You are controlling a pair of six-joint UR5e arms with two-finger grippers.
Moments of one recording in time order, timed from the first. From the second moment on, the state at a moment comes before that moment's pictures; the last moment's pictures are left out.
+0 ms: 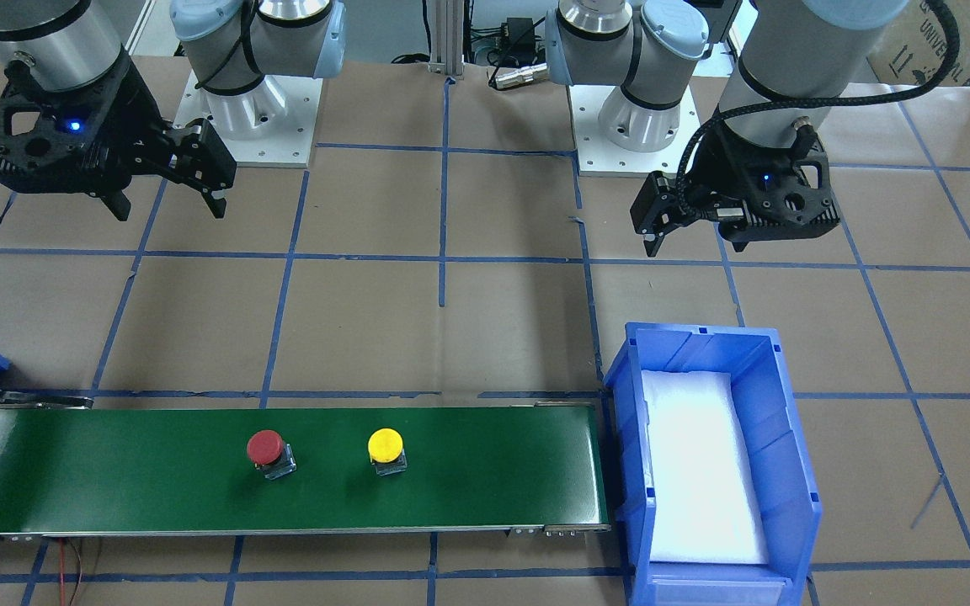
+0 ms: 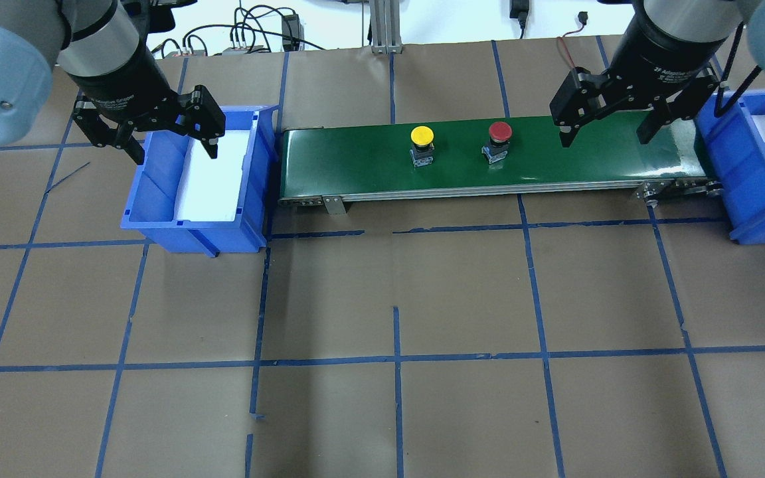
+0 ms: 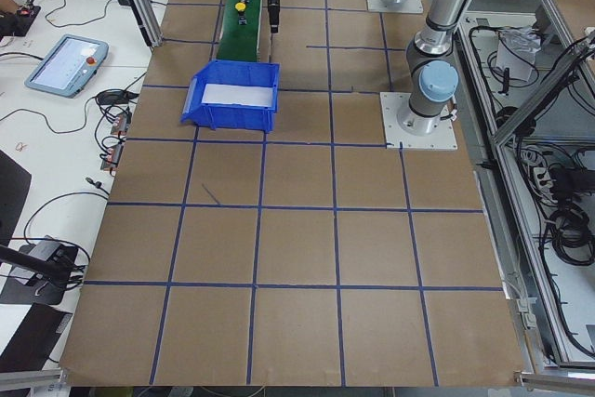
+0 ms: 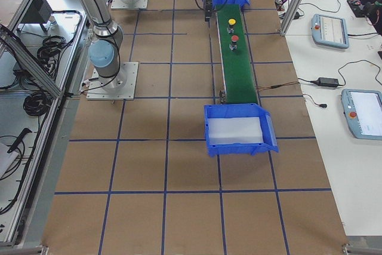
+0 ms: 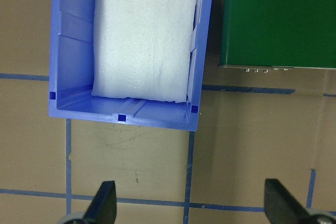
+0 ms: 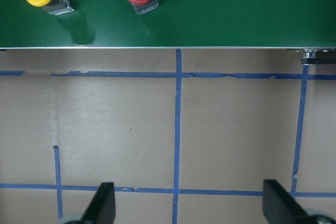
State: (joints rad) left arm -1.55 -1.62 -1.55 -1.54 1.61 -0.05; right arm 1.52 -1.58 1.55 -1.55 -1.53 -0.07
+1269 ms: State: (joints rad) left arm -1.55 -1.62 -1.55 -1.54 1.60 -0.06; right arm 1.52 -1.56 1.57 -1.54 -1.54 -0.09
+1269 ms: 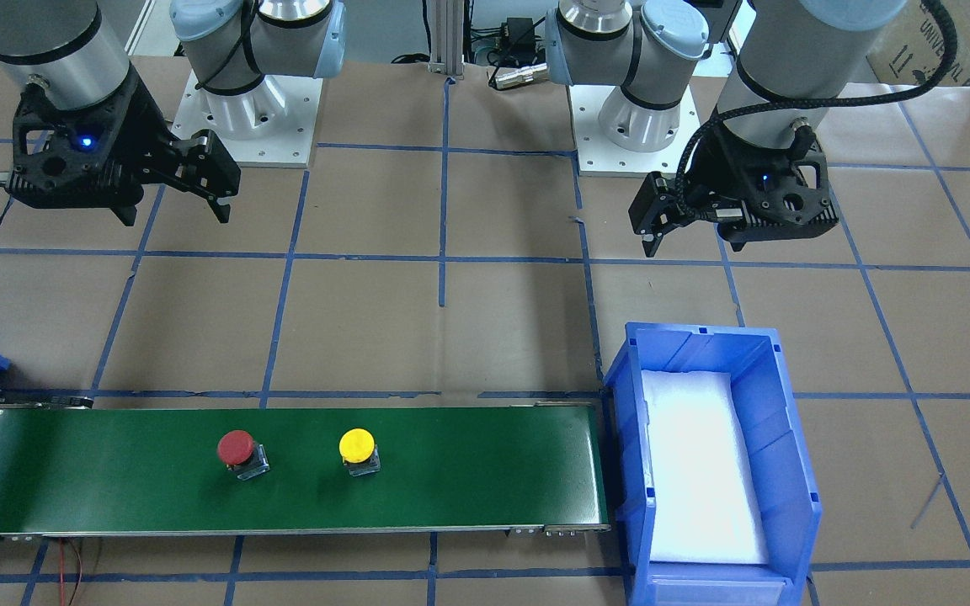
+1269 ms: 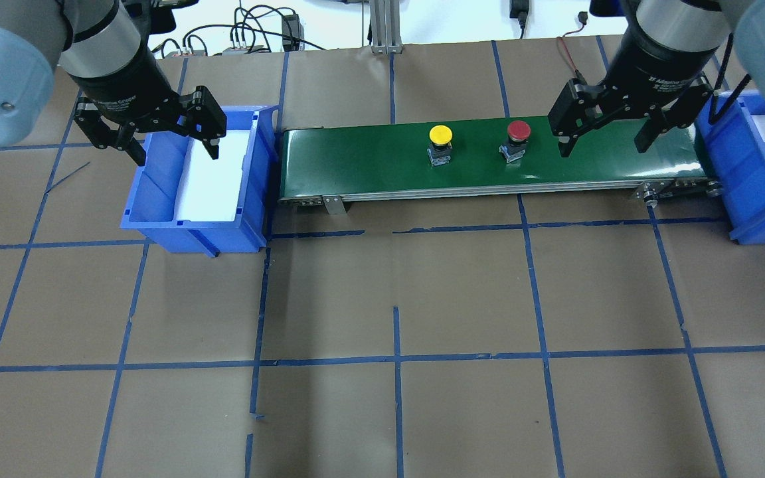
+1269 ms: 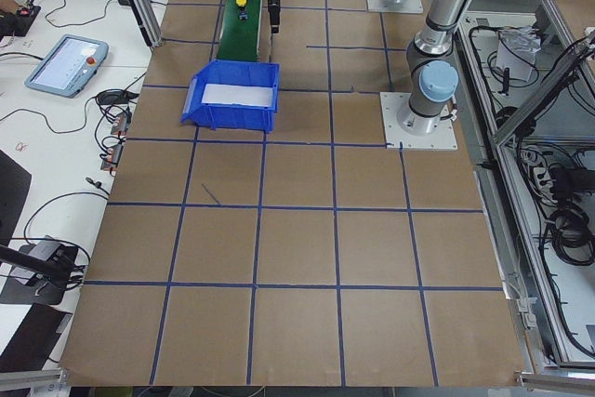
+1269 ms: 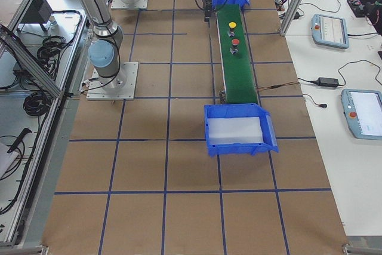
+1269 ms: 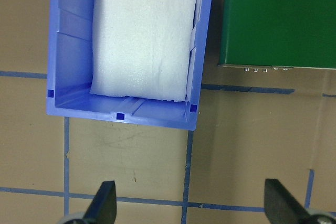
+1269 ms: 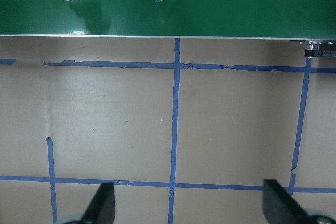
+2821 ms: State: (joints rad) left arm -1.55 -1.62 -1.55 -1.54 1.60 -0.06; right arm 1.28 -1.39 1.59 -1.81 -1.59 -0.85
